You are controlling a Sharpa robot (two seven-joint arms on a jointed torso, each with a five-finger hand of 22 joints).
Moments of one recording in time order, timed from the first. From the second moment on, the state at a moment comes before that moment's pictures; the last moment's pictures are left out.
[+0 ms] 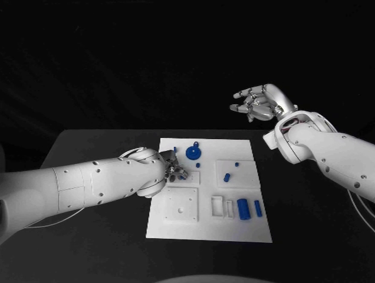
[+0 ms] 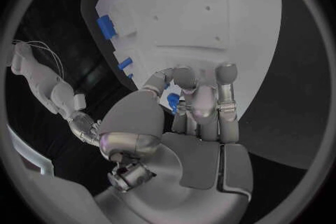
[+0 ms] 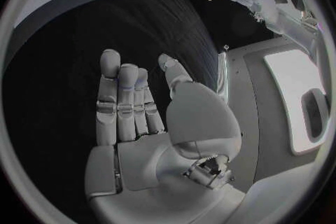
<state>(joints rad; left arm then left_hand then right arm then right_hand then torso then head) 1.23 -0.54 -0.24 1.30 -1.04 -0.21 -0.55 1.02 0.08 0.17 -0.20 0.68 1.17 0.05 0.07 1.00 1.42 -0.07 0.77 0.75 1.39 -0.13 1.35 0.88 0.02 1.26 -0.15 0.67 1.31 1.08 -0.67 0.27 1.21 -1.11 -0.47 0.18 1.22 -0.04 0.03 -0.15 0.46 1.00 0.11 0.07 0.20 1.05 0.02 0.86 0.81 1.32 -0.04 0.77 0.99 0.09 1.45 -0.07 0.17 1.31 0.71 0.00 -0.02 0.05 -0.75</state>
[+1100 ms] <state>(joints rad) 1.23 -0.53 -0.24 1.28 -1.05 -0.18 -0.55 1.02 0.08 0.17 -0.20 0.68 1.17 0.05 0.08 1.02 1.42 -0.07 0.76 0.74 1.39 -0.12 1.34 0.88 0.01 1.25 -0.15 0.66 1.31 1.08 -0.66 0.27 1.20 -1.11 -0.46 0.18 1.22 -0.03 0.03 -0.15 0.47 1.01 0.11 0.07 0.20 1.05 0.02 0.86 0.81 1.32 -0.04 0.77 0.99 0.09 1.45 -0.07 0.17 1.31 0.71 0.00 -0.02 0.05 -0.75</state>
